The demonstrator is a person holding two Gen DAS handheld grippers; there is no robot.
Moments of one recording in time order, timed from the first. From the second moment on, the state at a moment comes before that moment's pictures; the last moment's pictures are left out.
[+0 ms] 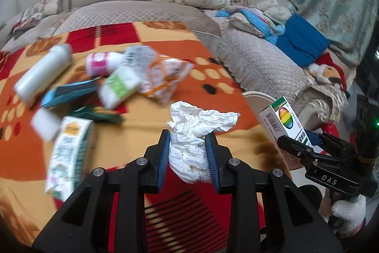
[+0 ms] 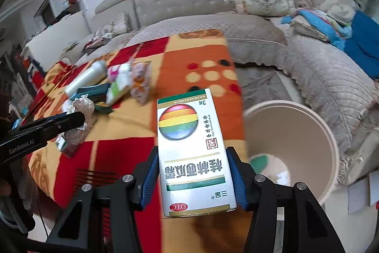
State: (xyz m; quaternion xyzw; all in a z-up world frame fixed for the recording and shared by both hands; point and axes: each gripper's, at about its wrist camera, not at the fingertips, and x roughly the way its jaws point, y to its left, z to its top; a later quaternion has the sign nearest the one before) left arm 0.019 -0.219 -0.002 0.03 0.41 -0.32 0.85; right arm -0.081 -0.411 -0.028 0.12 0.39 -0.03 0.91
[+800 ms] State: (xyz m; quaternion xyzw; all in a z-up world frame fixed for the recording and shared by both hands) left arm 0.004 -0.370 -0.033 0.05 0.45 -0.41 0.79; right arm -0.108 -0.529 -0.086 0.20 0.43 -0.13 0.87
